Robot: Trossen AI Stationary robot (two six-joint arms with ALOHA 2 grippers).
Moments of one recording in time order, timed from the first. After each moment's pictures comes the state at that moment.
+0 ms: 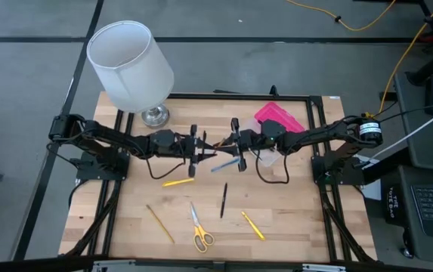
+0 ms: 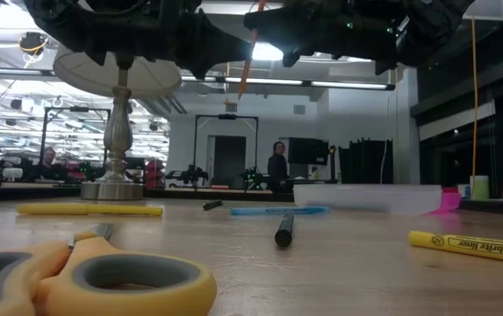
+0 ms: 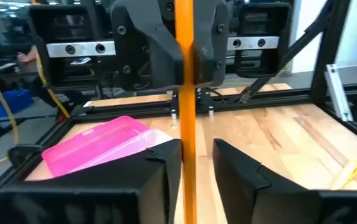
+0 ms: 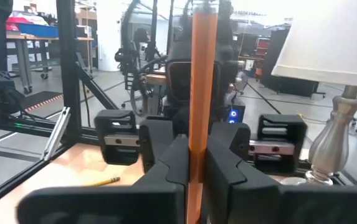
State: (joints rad) left arm 0.01 1.40 0.59 0.73 -0.03 0.10; right arm -0.11 1.59 0.77 0.90 -0.27 -0.07
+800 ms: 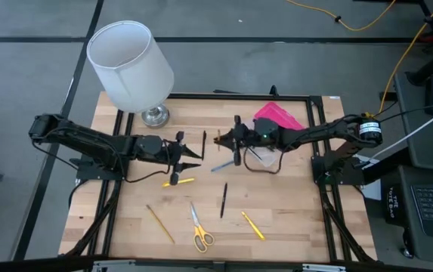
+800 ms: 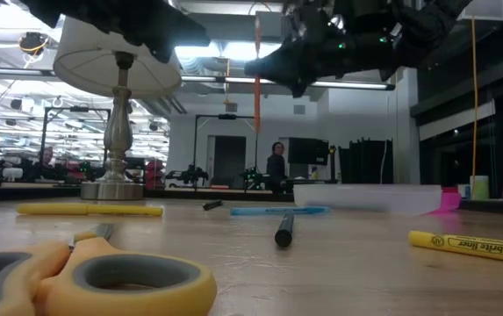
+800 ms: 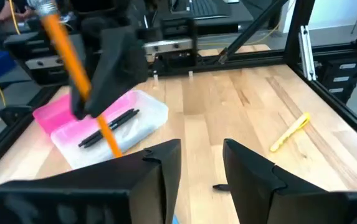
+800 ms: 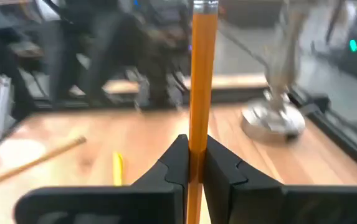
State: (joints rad) left arm -0.11 1.10 0.59 0.23 -0.11 0.04; right arm -0.14 1.59 0.80 0.64 -0.12 0.02
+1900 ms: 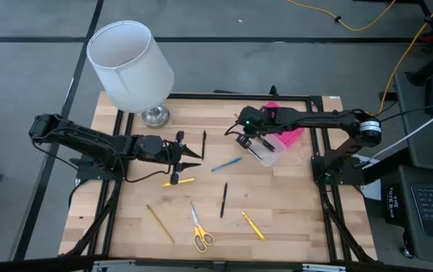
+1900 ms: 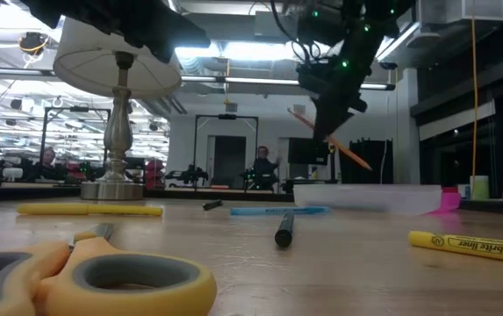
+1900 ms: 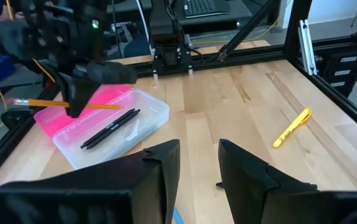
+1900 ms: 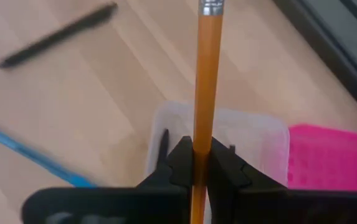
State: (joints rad) left arm -0.11 1.10 0.59 0.23 -0.11 0.07; right arm -0.26 1.59 1.15 -0.65 0.27 0.31
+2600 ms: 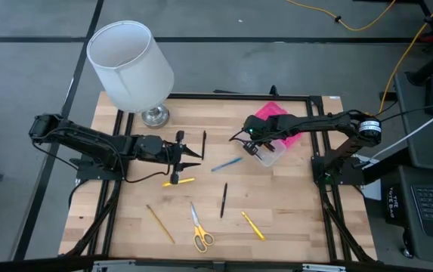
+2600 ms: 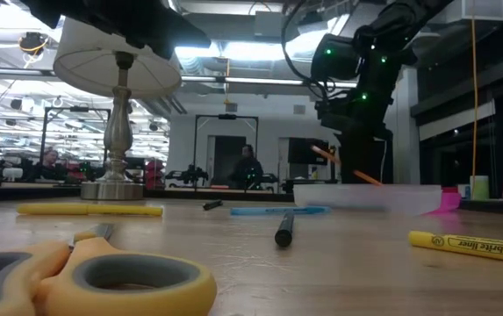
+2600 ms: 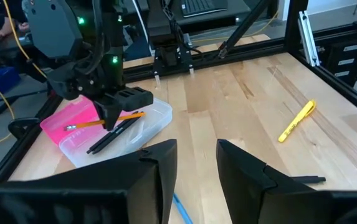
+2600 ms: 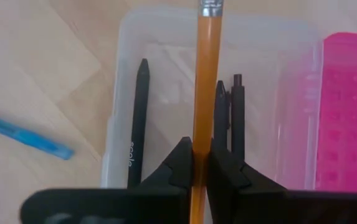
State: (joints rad) left arm -0.11 1.10 0.59 0.23 -0.12 0.15; right arm -0.27 1.59 0.96 -0.59 0.22 0.41
